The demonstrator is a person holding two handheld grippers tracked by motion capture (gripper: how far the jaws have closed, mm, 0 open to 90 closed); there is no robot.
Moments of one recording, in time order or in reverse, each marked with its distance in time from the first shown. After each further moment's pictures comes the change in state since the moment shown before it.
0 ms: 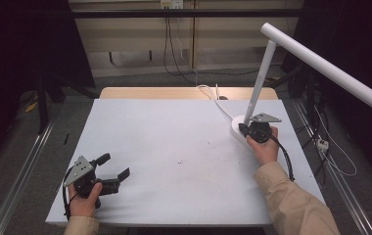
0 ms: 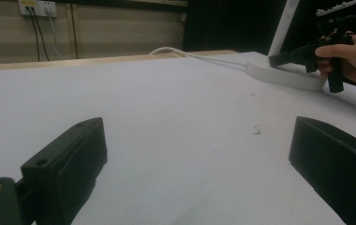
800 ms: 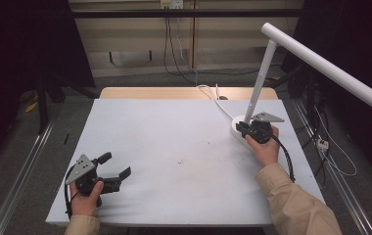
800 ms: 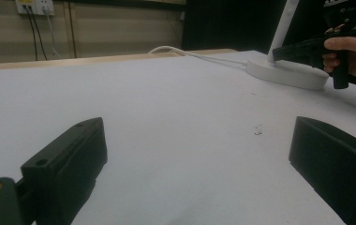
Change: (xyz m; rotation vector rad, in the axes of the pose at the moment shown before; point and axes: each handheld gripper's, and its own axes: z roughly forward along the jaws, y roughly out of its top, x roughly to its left) left arm 0.001 0.001 0.004 0.004 -0.004 0.003; right arm 0.006 0.007 -0.009 -0.041 0.042 0.031
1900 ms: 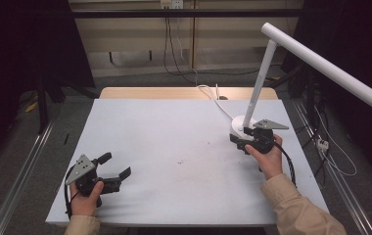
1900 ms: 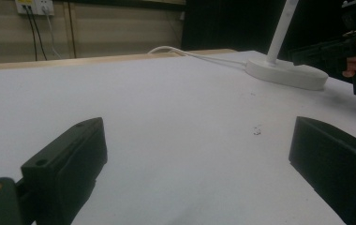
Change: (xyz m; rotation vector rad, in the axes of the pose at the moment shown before) left arm -0.001 0.000 0.000 0.001 -0.003 0.000; right arm 0.018 -0.009 -0.027 0.000 0.091 0.058
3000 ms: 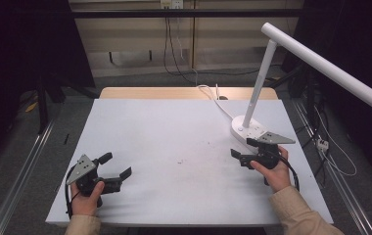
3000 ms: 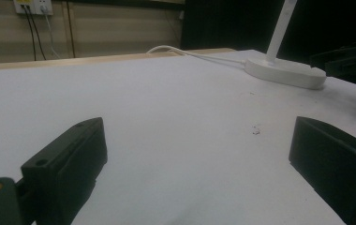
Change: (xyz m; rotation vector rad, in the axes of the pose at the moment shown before) left arm -0.001 0.000 0.001 0.004 0.000 0.004; right arm 0.017 -0.022 -0.033 -0.007 0.086 -0.056
